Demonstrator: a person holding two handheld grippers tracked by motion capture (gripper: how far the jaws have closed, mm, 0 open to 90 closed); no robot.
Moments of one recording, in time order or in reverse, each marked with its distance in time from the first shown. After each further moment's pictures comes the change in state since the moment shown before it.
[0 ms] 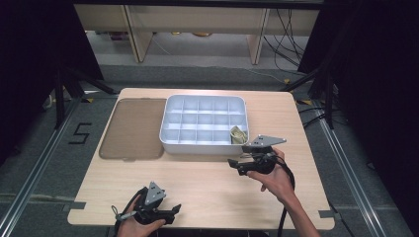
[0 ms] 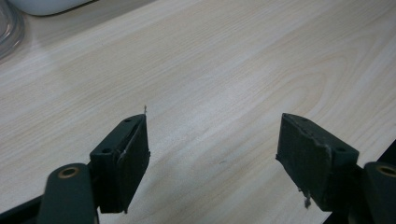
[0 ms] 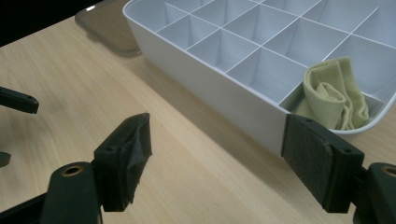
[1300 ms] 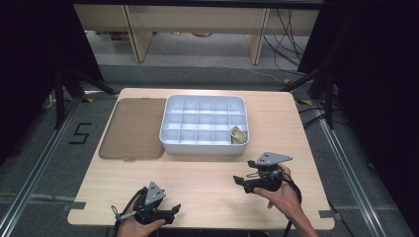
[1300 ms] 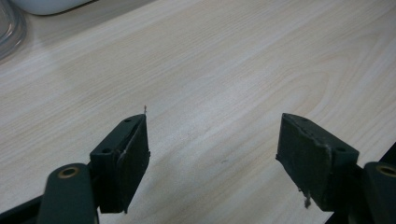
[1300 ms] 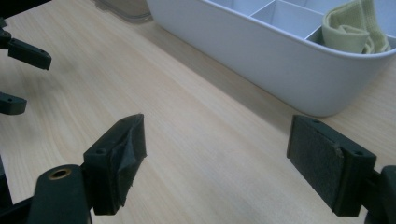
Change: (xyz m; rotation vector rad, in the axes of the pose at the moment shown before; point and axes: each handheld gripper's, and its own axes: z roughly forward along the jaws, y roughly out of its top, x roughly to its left) left arm 0.002 0.000 -0.001 0.008 0.008 0.022; right arm 0.008 -0.044 -0.014 0.028 0.012 -0.006
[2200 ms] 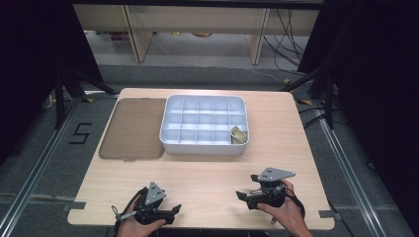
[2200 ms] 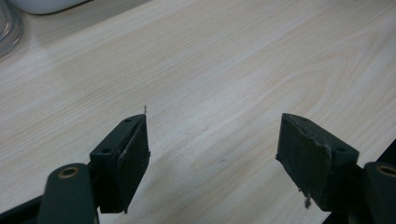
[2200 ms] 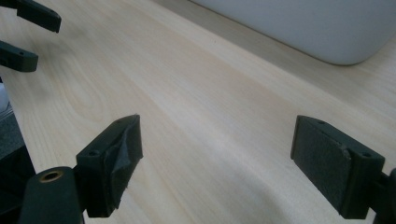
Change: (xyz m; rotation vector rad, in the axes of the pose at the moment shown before) left arm -0.002 -0.001 0.001 -0.009 0.002 -0.026; right arm 0.012 -0.039 -0.006 0.031 0.010 0.012
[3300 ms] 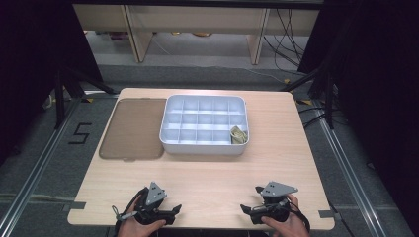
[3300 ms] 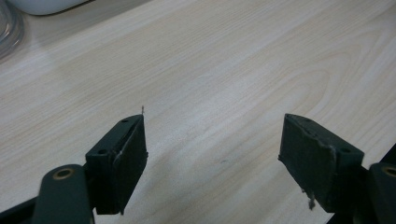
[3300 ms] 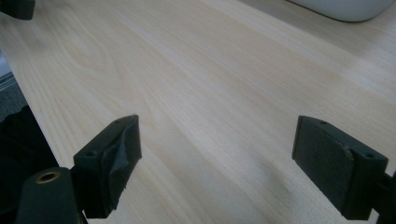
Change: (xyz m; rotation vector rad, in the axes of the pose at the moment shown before) left arm 0.000 0.000 0.001 -0.002 0.002 0.026; right arm 0.011 -0.032 -0.008 0.028 -0.042 -0.053
